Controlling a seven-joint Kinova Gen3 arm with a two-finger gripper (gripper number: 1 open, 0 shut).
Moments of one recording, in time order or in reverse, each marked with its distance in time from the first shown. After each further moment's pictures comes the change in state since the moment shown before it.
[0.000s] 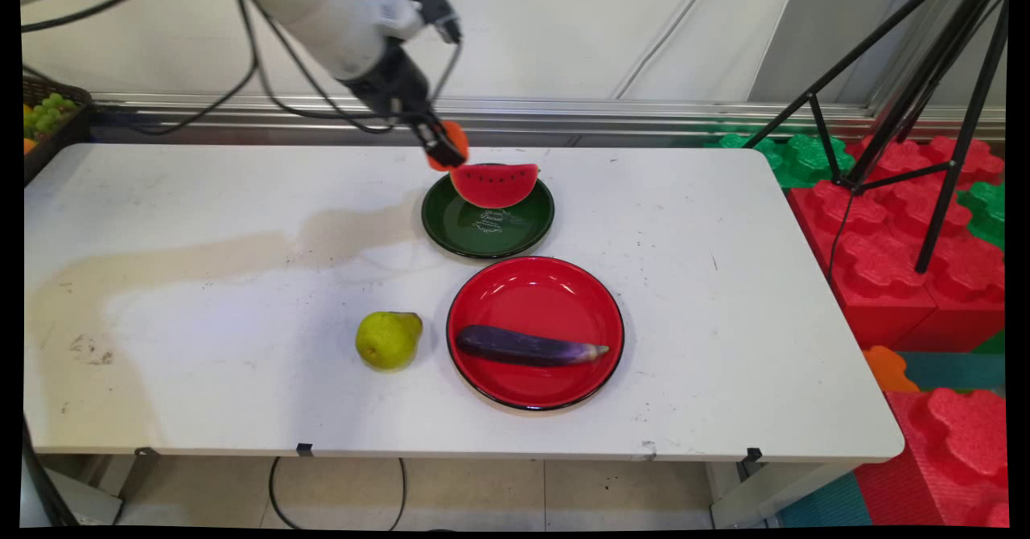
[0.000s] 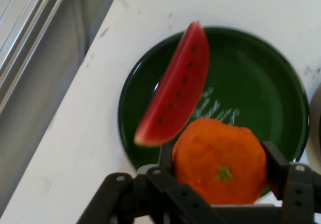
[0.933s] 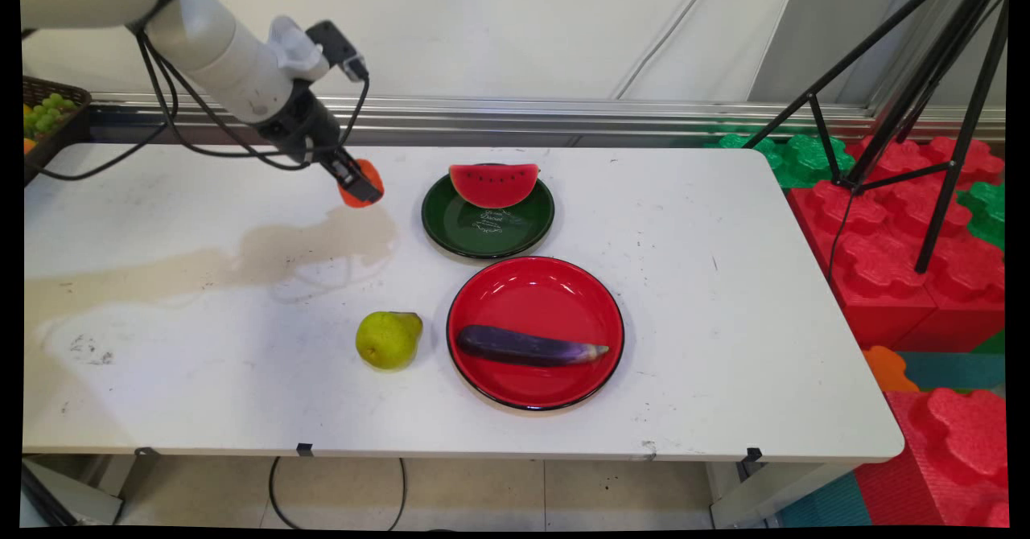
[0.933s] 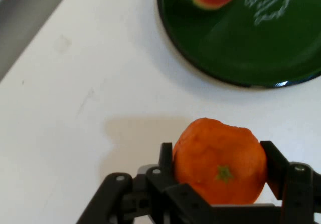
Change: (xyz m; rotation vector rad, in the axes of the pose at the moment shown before) arm -0.099 -0.014 -0.011 0.052 -0.125 -0.191
